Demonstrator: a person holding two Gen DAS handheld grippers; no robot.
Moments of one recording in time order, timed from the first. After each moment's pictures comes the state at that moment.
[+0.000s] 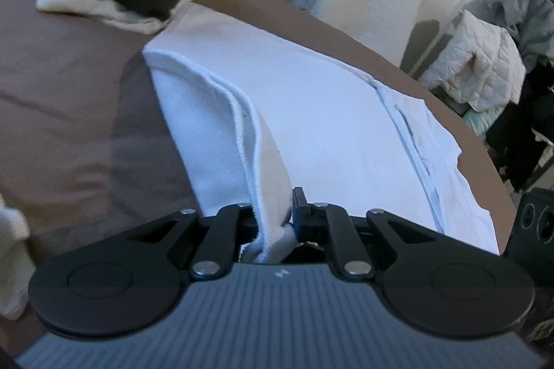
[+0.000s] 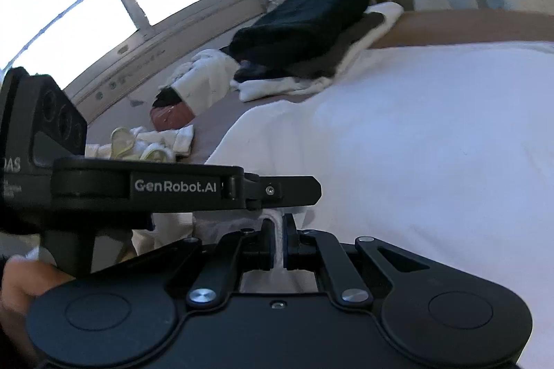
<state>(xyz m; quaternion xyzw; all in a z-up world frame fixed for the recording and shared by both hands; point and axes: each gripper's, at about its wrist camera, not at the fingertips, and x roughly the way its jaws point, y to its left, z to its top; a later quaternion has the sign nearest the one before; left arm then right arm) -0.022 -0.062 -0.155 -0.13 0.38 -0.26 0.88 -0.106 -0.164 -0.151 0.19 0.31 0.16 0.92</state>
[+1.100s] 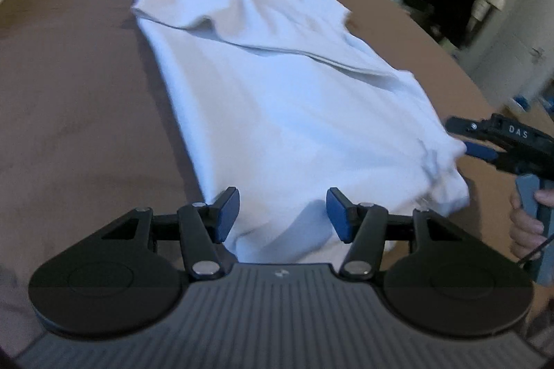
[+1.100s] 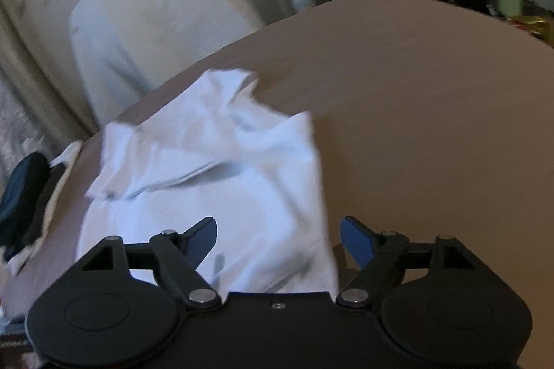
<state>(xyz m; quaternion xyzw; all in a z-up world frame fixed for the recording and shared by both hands) -0.074 -0.223 -0.185 0.03 0.43 -0.42 0.79 -0.343 -0.411 -0.157 0.34 0.24 -0.33 0.85</state>
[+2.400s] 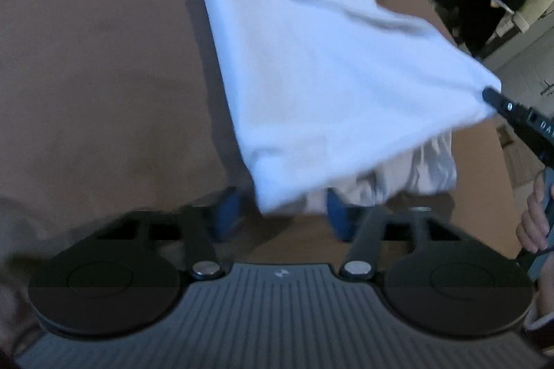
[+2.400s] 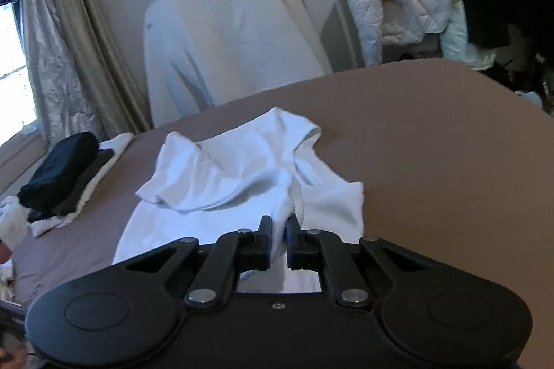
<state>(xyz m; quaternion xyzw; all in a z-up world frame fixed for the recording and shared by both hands) -0.076 -0.202 -0.195 -0.03 0.55 -0.38 0.74 -0.345 -0.390 -0.105 0.23 0.21 -0.24 0.92</state>
